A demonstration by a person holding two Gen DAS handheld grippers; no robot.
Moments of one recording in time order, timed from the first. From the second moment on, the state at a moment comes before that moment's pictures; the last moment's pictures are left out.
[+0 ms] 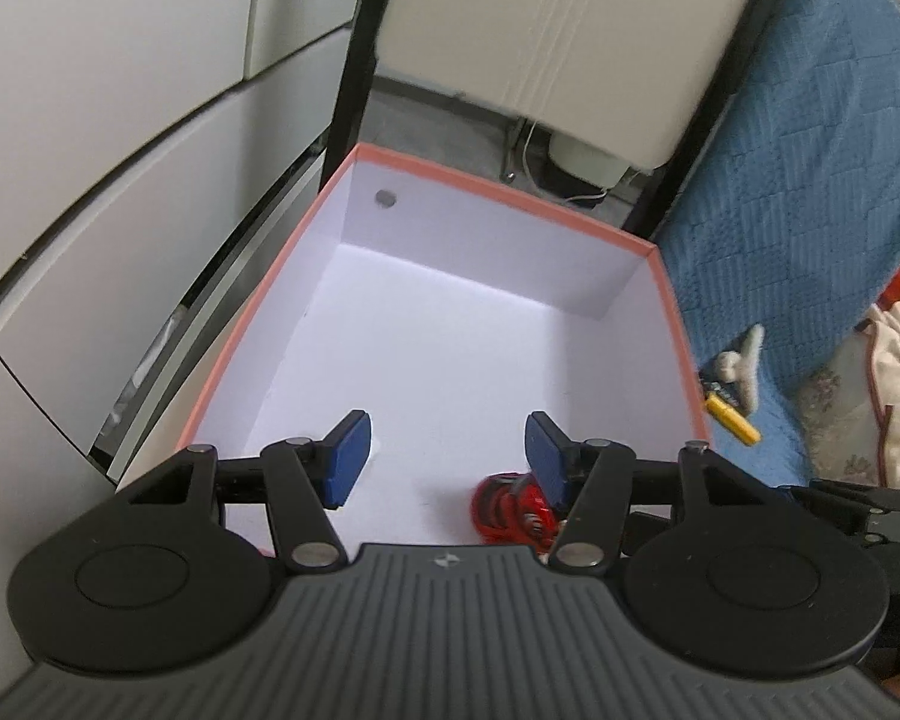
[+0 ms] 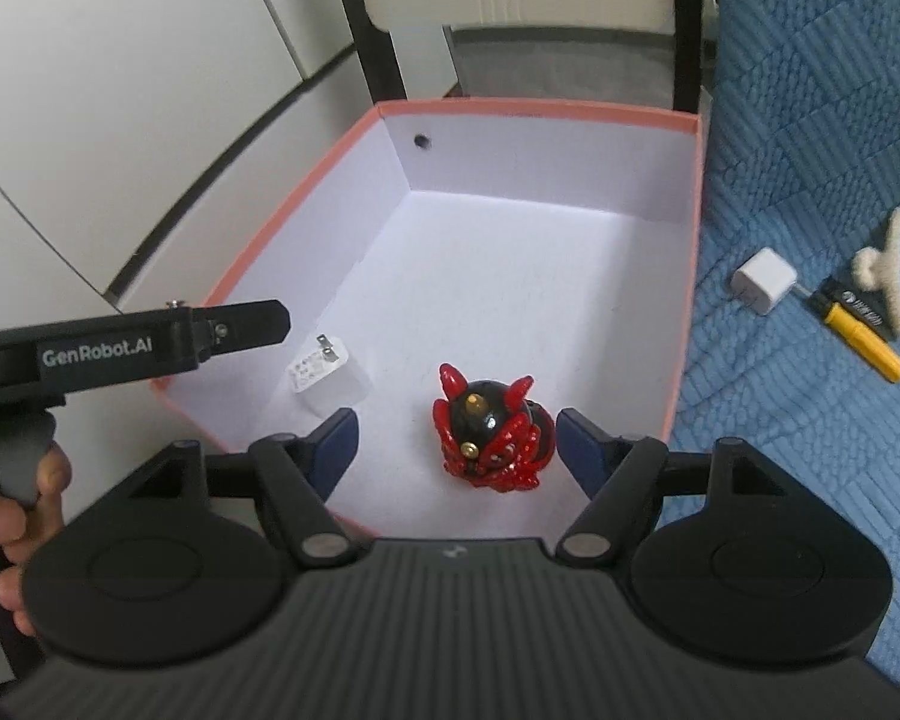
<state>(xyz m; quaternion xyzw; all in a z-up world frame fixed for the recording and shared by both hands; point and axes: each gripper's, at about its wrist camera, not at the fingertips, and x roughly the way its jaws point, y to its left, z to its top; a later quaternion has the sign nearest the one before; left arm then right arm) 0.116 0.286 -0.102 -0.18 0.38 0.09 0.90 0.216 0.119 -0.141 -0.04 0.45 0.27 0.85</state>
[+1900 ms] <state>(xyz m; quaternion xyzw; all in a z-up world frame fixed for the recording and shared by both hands) 0.022 0.050 -0.058 -0.12 0.35 -0.04 0.93 0.064 -0.117 -0.111 0.04 0.35 0.13 0.93</state>
